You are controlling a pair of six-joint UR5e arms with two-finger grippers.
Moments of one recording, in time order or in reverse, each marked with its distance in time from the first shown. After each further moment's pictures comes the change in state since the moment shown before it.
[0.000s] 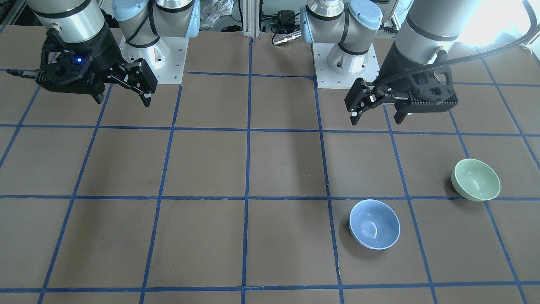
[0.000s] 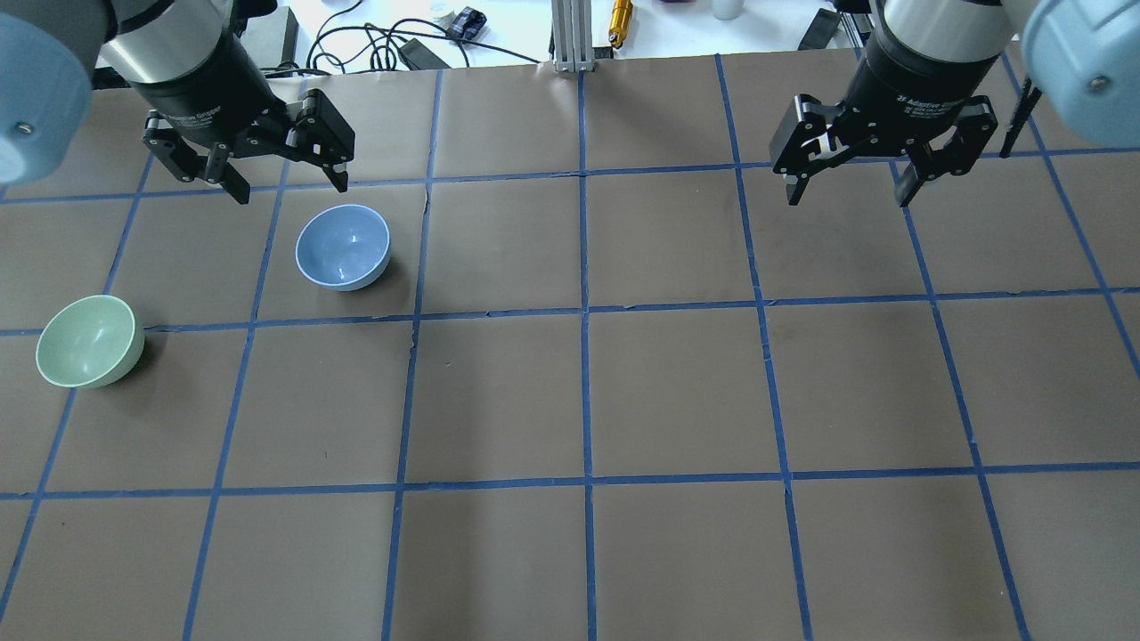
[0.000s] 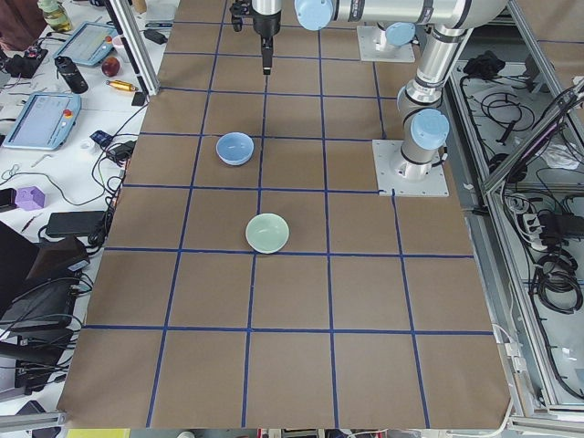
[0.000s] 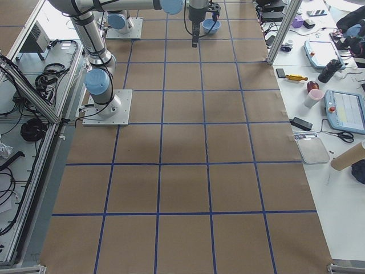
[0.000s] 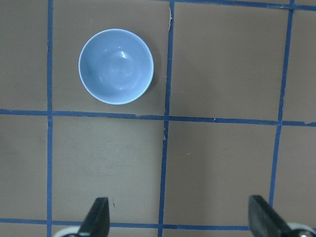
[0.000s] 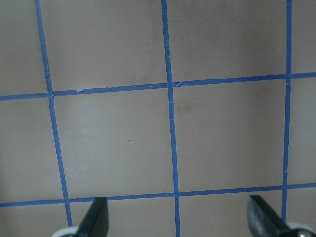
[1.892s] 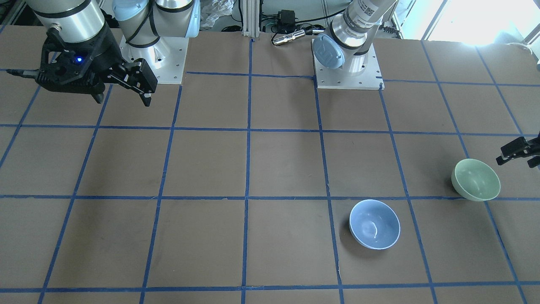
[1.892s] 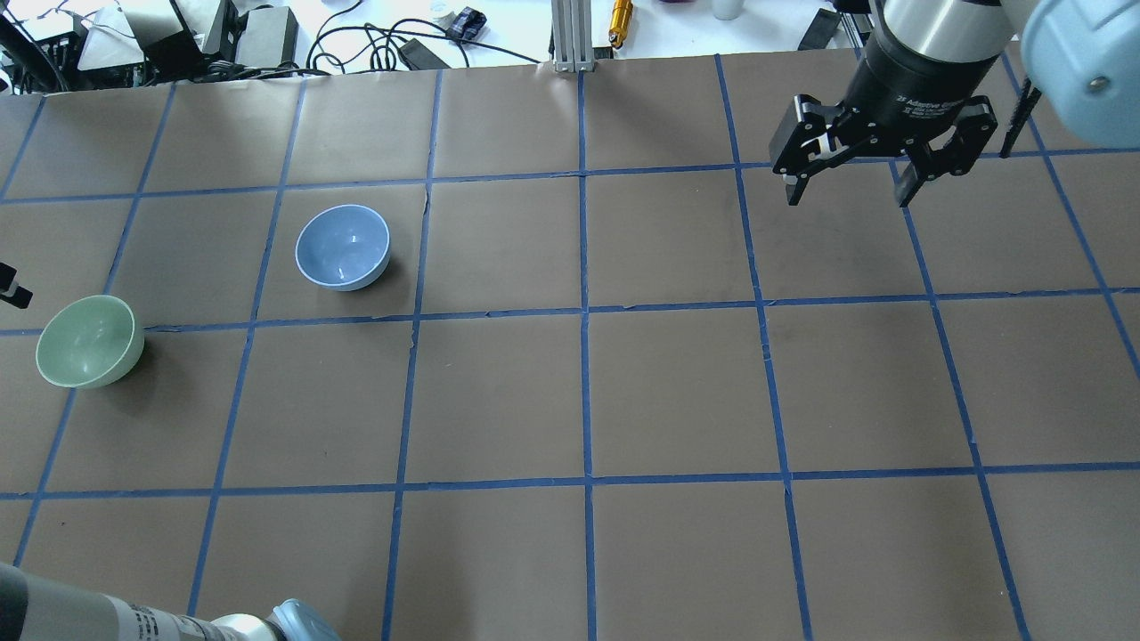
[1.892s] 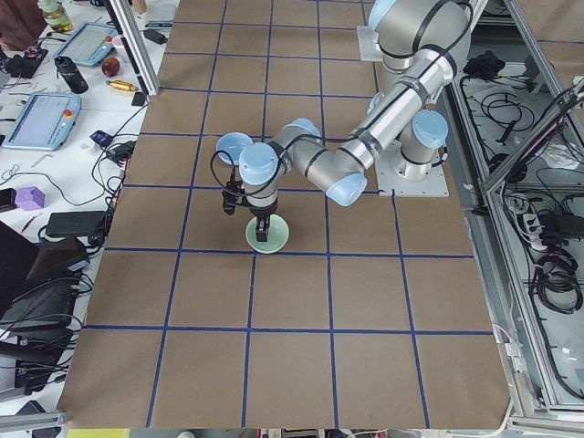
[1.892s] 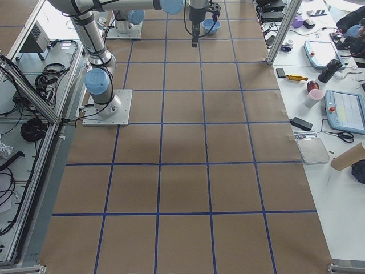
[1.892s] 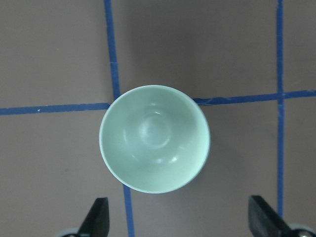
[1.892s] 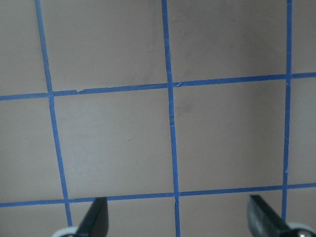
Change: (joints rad) left arm 0.771 -0.330 -0.089 0.347 -0.012 0.891; right arm 0.000 0.000 0.000 0.000 0.000 -0.001
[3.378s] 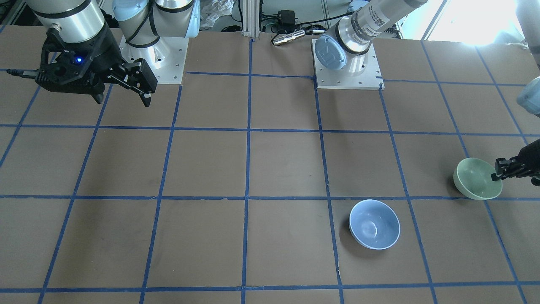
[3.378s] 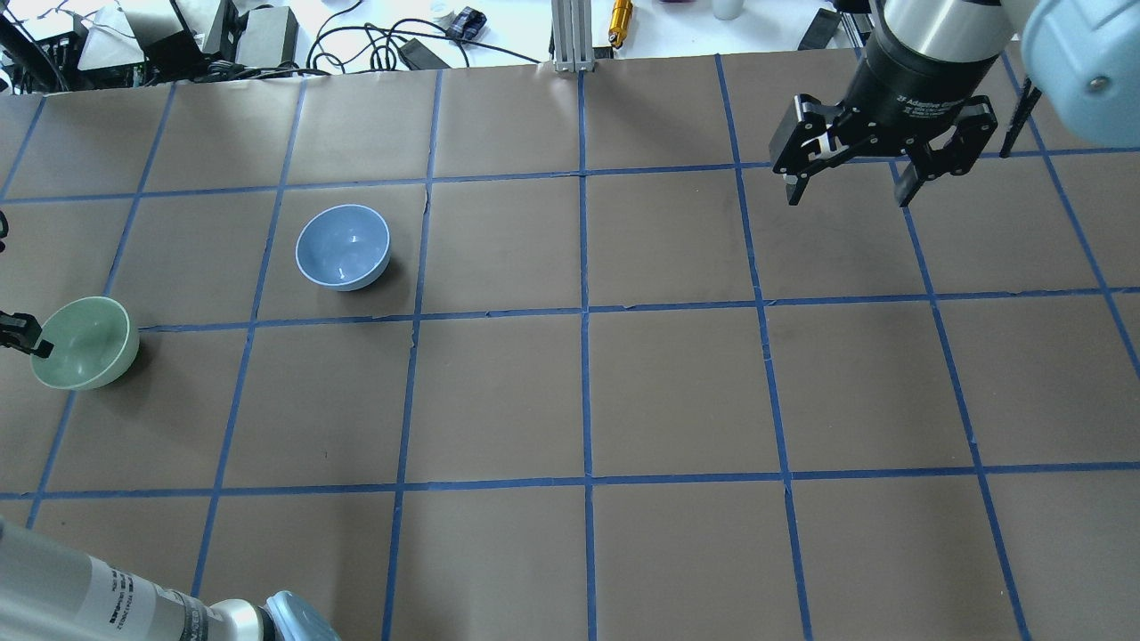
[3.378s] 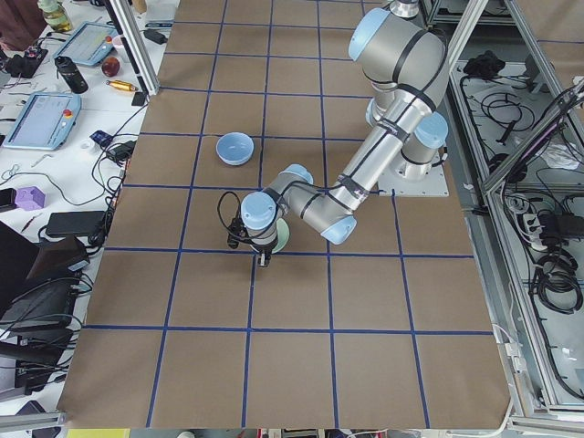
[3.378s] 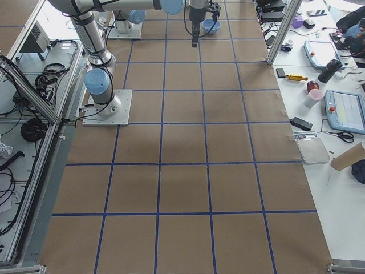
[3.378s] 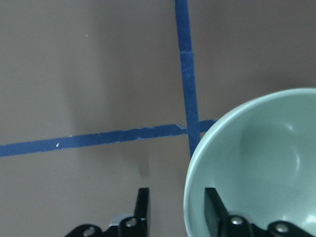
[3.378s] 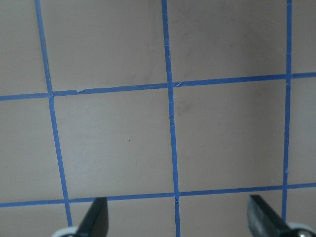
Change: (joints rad) left arm 0.047 -0.138 -0.040 0.135 0.013 0.117; right arm 0.000 0.000 0.000 0.000 0.000 0.001
